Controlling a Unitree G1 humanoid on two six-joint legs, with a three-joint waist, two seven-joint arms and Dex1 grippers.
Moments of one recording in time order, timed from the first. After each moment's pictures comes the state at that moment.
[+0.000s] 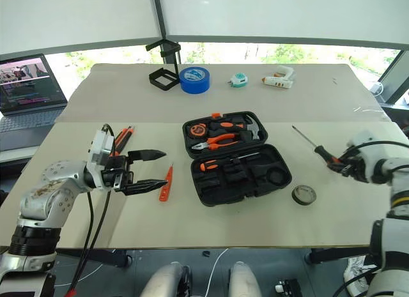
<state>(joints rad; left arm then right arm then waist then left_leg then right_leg) -0.32 0.64 0.09 -0.10 -0.60 0.40 -1.28 -0.80 -1.02 -0.10 1.10 0.00 -0.22 1.23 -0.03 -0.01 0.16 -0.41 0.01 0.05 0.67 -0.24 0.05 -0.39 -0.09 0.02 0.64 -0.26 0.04</state>
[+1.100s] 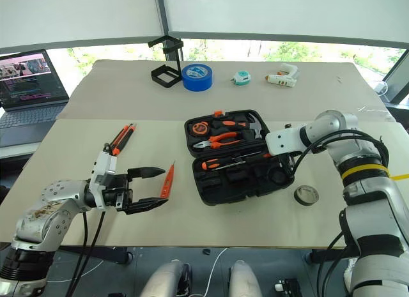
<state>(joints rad) -0.18 0.67 0.06 -0.23 -0.60 0.39 -1.19 -1.01 -0.81 0.38 0.81 -0.30 -0.51 1.32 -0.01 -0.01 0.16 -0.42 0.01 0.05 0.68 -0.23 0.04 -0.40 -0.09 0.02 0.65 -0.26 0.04</state>
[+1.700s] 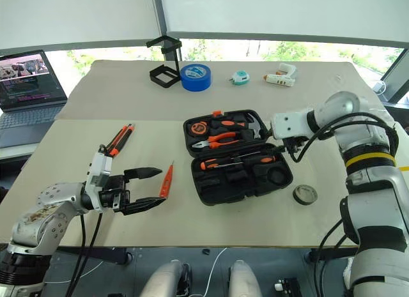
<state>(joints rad) -0.15 0.67 0.09 -0.23 -0.63 0.39 -1.17 -1.05 -0.78 0.25 0.73 -0.09 -0.34 1.45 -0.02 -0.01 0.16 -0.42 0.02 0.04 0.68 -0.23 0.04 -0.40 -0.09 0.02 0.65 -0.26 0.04</state>
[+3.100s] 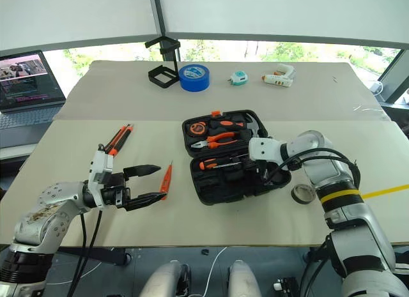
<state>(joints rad) -0.16 0.66 0.08 -0.20 -0.61 0.38 -1.12 -0.77 -0.70 0.27 0.39 -0.09 -0.01 1.35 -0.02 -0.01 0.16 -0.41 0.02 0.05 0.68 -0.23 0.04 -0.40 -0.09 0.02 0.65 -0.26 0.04</state>
